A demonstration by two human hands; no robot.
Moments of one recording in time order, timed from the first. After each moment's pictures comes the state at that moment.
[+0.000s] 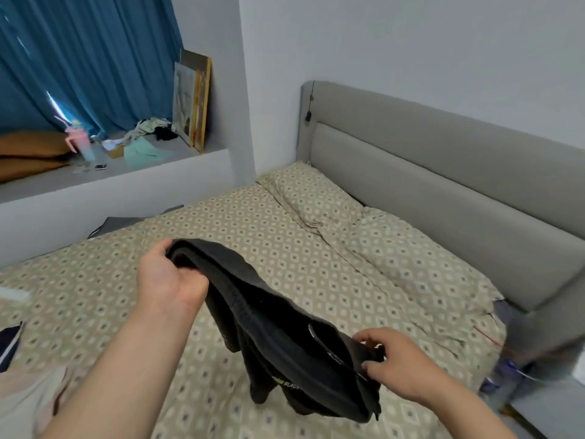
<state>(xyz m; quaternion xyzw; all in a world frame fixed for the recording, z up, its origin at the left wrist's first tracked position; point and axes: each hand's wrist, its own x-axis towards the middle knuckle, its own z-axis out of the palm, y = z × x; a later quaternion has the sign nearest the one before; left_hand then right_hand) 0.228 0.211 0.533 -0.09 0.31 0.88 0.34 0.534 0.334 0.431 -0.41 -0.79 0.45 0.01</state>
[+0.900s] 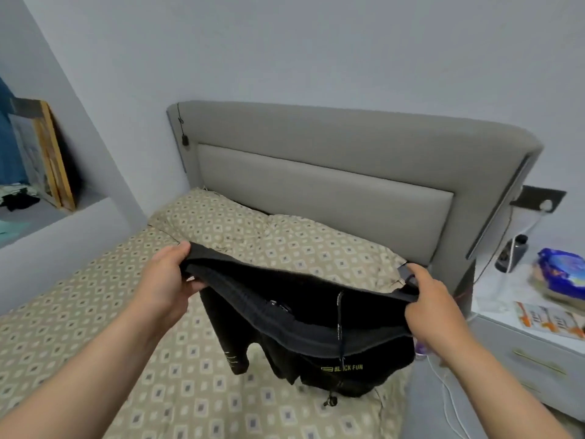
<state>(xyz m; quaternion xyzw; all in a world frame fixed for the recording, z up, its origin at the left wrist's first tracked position) 0.373 0.446 0.471 0.23 0.59 0.66 0.40 0.745 0.499 0.393 -0.68 -0.64 0.26 0.24</state>
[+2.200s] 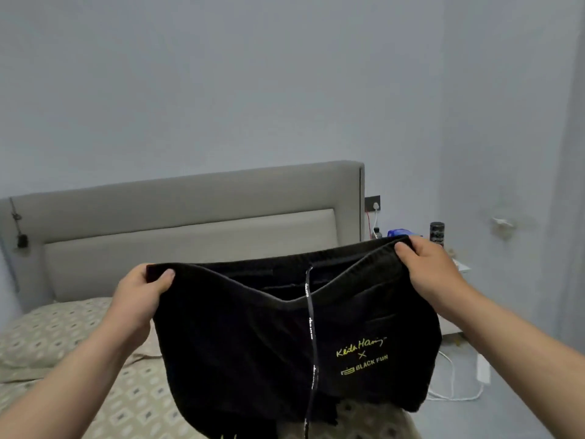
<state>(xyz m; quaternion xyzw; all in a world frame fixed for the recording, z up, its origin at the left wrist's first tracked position) 0.172 0.500 0.300 0.60 0.44 0.56 0.37 0.569 0.306 0.302 -0.67 -0.45 0.07 0.59</state>
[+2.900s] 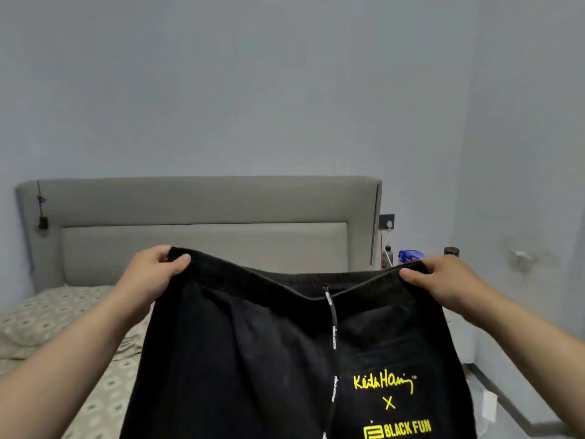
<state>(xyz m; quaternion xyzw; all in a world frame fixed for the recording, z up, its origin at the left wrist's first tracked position) 0.158 0.500 0.333 0.65 0.43 0.53 0.34 0.573 0.302 0.338 -0.73 -0.49 0.12 0.45</state>
